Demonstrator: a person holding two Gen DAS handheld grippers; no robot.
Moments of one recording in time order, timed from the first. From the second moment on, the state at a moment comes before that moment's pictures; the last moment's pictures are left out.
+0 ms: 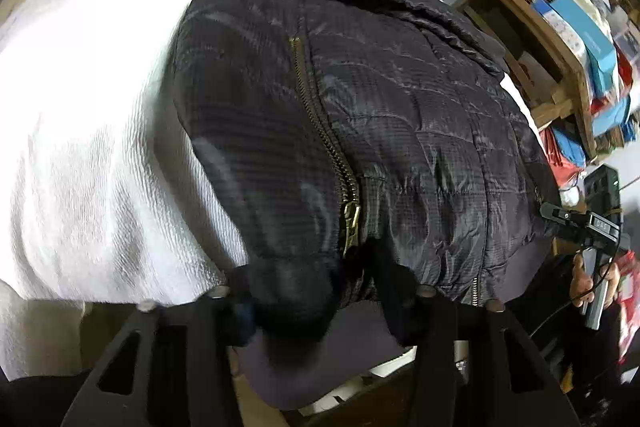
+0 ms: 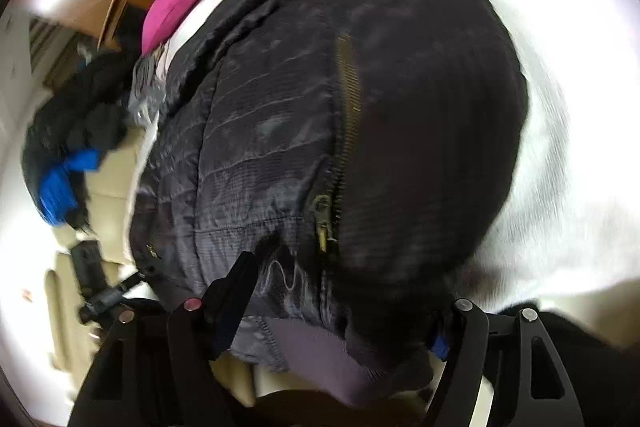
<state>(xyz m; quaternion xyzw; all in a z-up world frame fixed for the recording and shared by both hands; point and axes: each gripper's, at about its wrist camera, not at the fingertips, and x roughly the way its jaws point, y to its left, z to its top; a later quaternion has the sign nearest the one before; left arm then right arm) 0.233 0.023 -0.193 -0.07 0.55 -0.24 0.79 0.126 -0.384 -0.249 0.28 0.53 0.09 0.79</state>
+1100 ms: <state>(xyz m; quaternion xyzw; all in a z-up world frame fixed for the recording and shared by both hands) 0.559 -0.020 -0.036 -0.17 0.43 -0.26 0.85 0.398 -0.476 -0.100 0.37 0.26 0.05 0.89</state>
